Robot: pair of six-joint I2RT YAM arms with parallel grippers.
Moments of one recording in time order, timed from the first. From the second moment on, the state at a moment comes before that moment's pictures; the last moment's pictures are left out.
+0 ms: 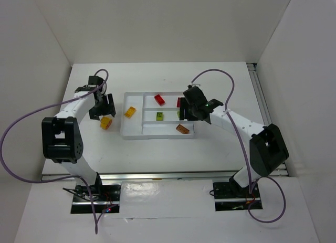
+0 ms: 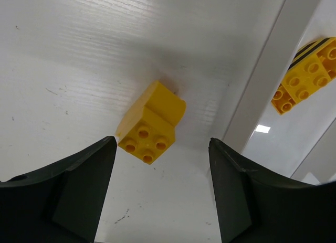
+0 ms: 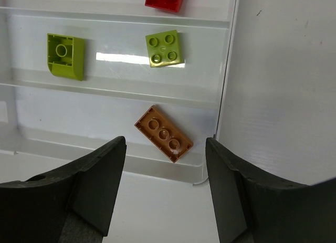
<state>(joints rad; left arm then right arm) 0.02 1.69 1.25 -0.75 -0.07 -0.27 0.59 1.54 1.11 -0.47 0.20 0.51</state>
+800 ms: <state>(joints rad) 0.01 1.72 1.23 -0.74 -0.11 -0.27 0.58 1.54 1.11 -0.47 0.17 0.49</state>
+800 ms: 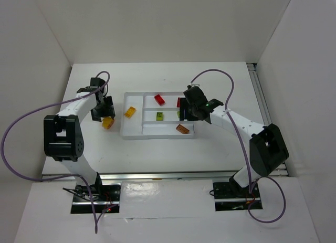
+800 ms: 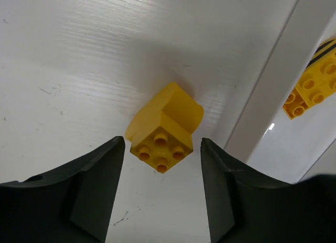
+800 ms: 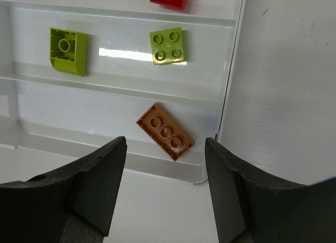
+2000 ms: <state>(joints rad) -0.02 1.73 1.27 -0.79 -0.13 -0.34 0.58 1.55 1.12 -0.47 0.14 0.48</state>
